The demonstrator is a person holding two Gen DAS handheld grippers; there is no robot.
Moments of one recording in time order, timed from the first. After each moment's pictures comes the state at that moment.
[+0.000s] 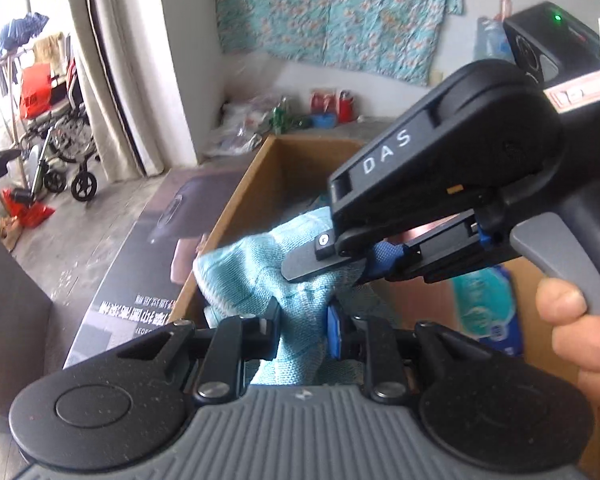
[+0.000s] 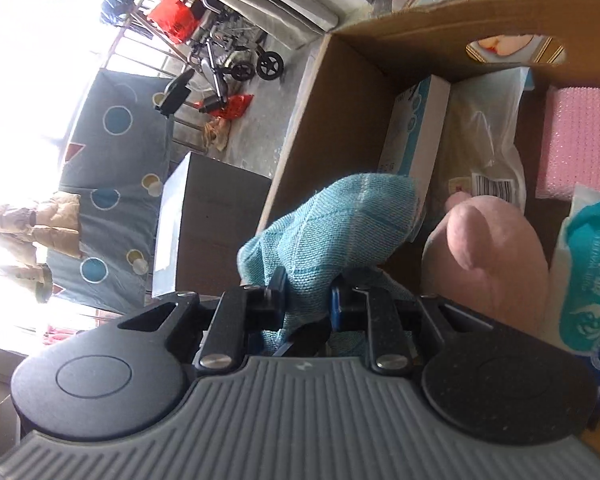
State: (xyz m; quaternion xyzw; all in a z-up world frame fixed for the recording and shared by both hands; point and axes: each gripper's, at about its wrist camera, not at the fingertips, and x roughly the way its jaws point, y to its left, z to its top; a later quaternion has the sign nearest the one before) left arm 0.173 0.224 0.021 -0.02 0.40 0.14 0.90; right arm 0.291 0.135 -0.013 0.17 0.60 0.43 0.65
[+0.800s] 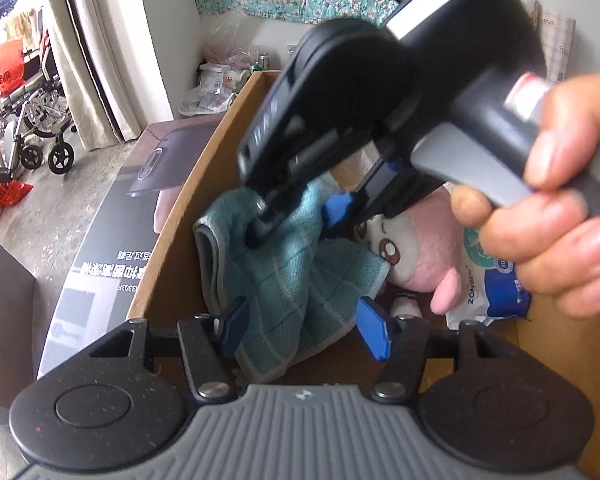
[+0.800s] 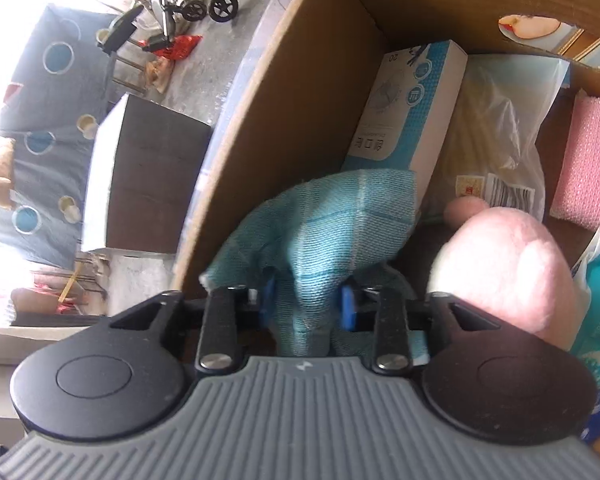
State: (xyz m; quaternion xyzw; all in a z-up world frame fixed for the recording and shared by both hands) left arm 0.129 0.218 -0.001 -0.03 0.45 0.10 0.89; right arm 0.287 0.209 -0.032 0.06 0.64 0.40 0.65
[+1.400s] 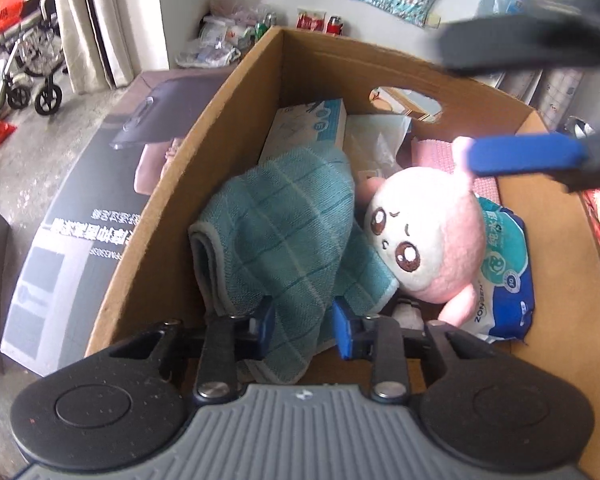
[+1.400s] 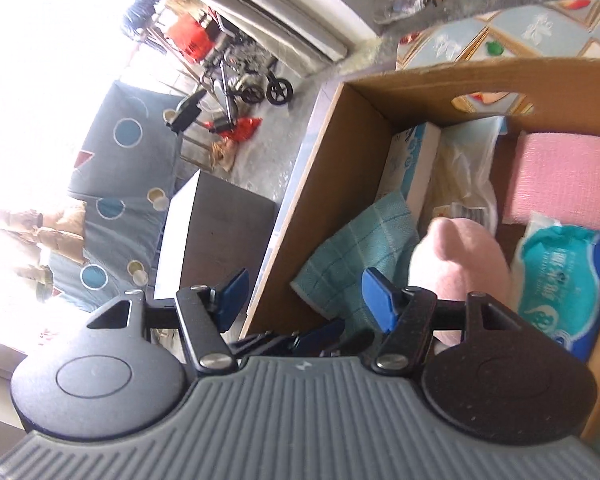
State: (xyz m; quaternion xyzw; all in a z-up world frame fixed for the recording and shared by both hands) left arm 0.160 0.255 -0.017 -0.11 0.50 0.09 0.85; right arm 0.279 0.086 0.032 0.18 0.54 0.45 0.69
